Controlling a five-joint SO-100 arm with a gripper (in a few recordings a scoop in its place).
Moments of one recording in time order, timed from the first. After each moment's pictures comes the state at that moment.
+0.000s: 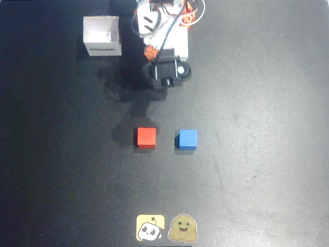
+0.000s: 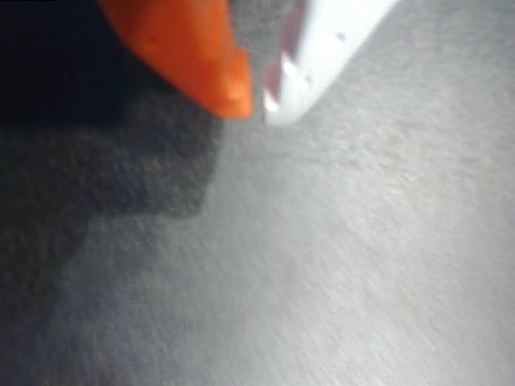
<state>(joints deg) -1.6 167.1 155.2 75.0 91.6</state>
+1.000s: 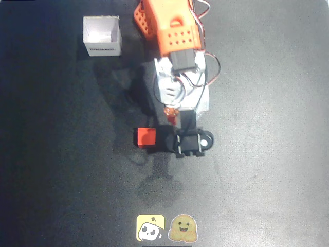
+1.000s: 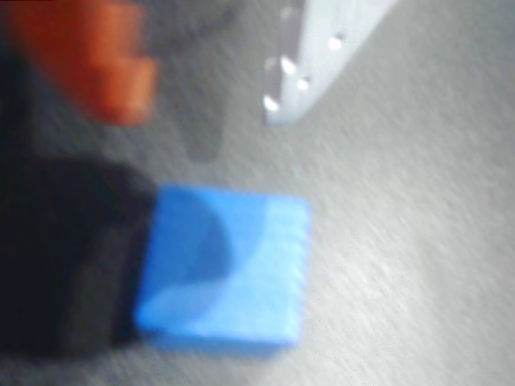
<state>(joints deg) -10.4 102.3 115.6 62.9 98.7</state>
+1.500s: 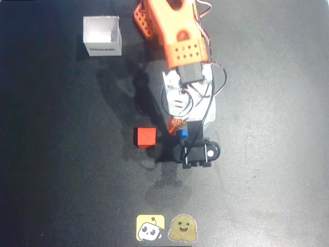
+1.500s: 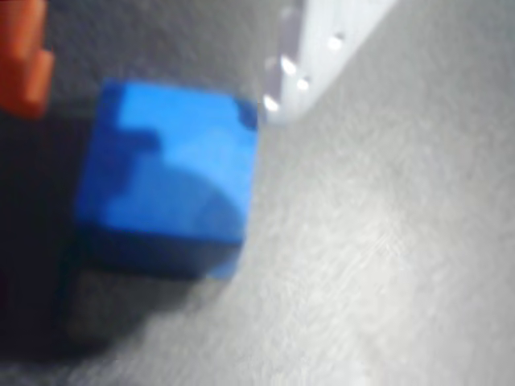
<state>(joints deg) -12.2 94.7 113.6 55.8 101.3</state>
